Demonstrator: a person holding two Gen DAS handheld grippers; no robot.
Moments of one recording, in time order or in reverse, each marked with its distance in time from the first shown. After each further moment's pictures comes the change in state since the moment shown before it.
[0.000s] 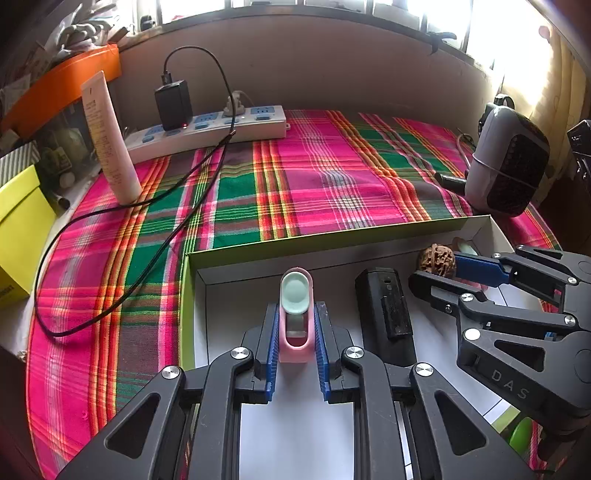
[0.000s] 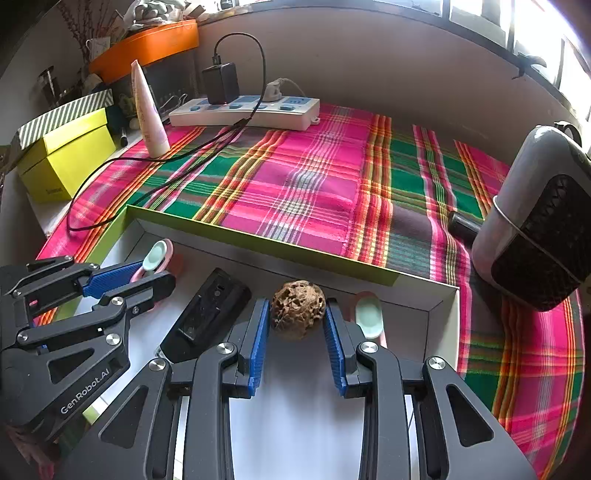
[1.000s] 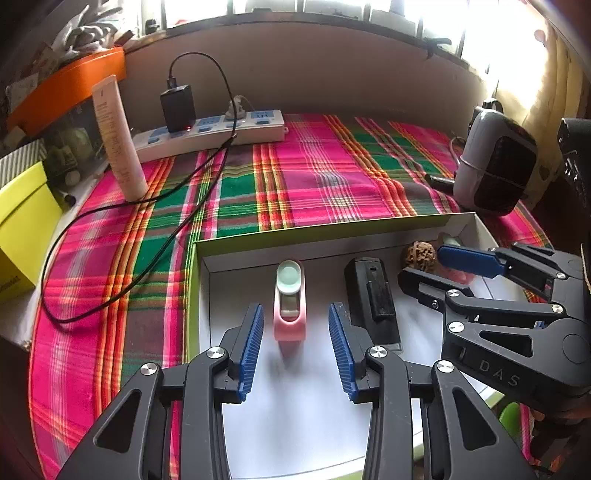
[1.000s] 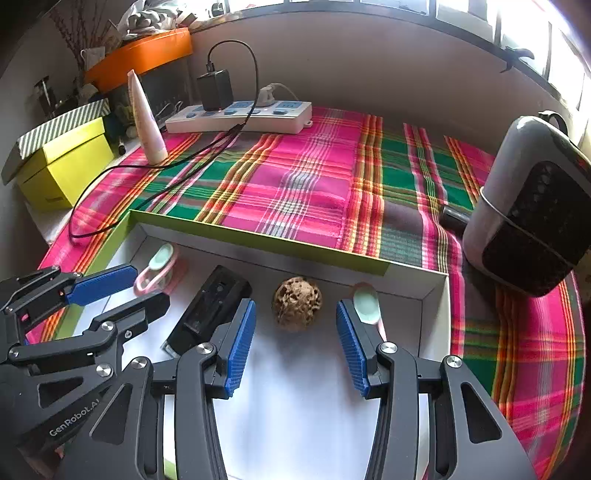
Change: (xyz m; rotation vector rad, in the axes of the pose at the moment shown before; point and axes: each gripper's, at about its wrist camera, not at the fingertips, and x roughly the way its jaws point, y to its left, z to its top) left arm -0.018 -0.002 -0.010 -0.014 -0.016 -0.005; right arm -0.012 0.001 -0.005 0.045 -0.016 0.003
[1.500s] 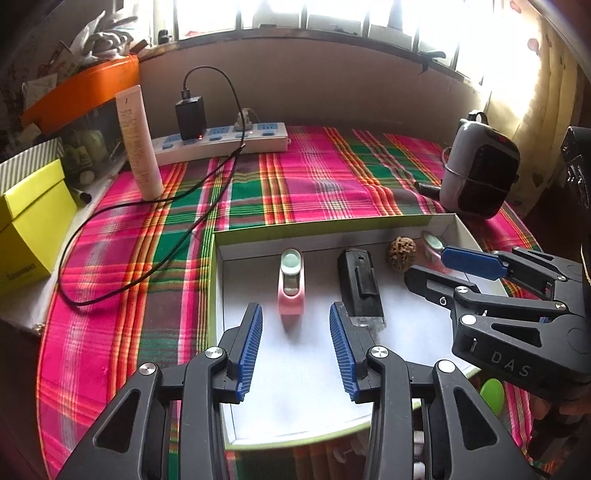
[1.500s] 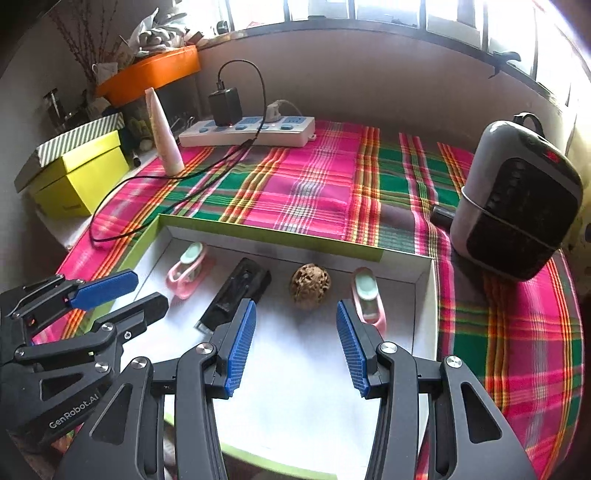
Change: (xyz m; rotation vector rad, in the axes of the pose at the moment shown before) left arm -0.033 0.001 -0.014 -0.009 -0.041 0.002; right arm -0.030 0.008 -0.012 0.019 -0.051 0.018
